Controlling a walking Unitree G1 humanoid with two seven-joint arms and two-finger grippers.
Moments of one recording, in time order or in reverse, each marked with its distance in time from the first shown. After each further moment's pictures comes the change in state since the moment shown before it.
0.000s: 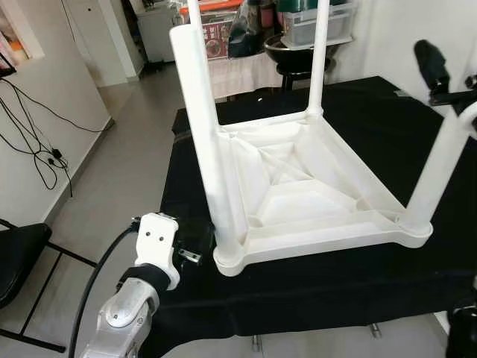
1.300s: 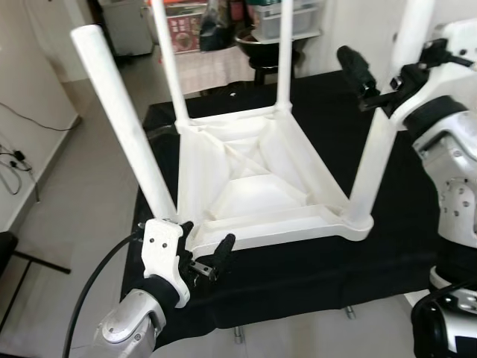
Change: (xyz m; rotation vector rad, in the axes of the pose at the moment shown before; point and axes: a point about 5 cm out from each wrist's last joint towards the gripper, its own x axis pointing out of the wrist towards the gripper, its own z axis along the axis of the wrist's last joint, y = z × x) left arm -0.018 -0.020 0.020 -0.169 0.043 -0.127; right arm 0.015 0.068 -0.004 0.088 0.036 0.216
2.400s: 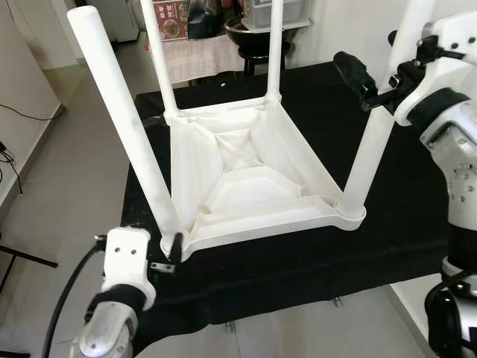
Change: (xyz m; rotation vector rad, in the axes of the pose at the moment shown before) left arm -0.022 0.045 -0.008 0.204 0.045 0.445; right arm 0.008 -0.012 0.002 -0.081 0.050 0.057
